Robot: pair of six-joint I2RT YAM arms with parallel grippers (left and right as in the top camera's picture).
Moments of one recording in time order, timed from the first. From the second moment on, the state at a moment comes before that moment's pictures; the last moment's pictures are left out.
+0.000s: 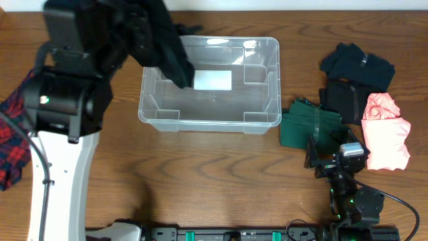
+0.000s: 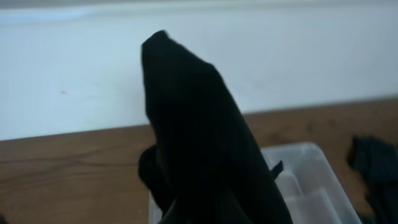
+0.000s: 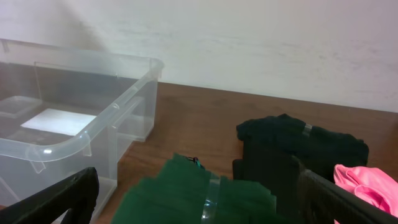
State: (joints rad) left arm -0.21 1.44 1.93 -0.91 0.00 -0.06; right arm -0.06 0.01 0.01 -0.06 -0.18 -0.05
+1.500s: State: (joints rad) left arm -0.27 1.66 1.93 -1.13 -0.03 0.33; right arm -0.06 0.01 0.01 -0.06 -0.18 -0.05
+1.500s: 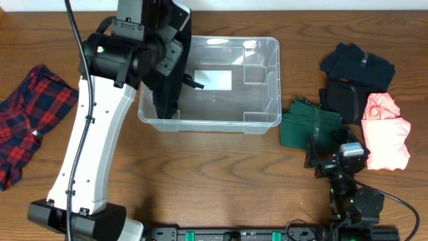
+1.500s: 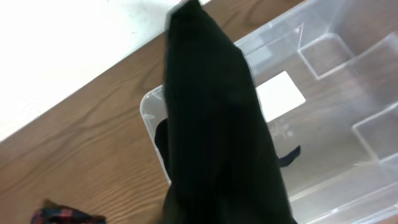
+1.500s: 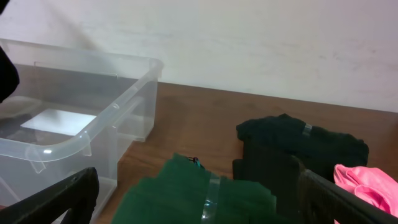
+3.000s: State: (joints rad) left arm 0.24 2.02 1.95 -1.13 -0.31 -0.35; right arm -0.06 0.01 0.01 -0.06 -0.18 -0.05
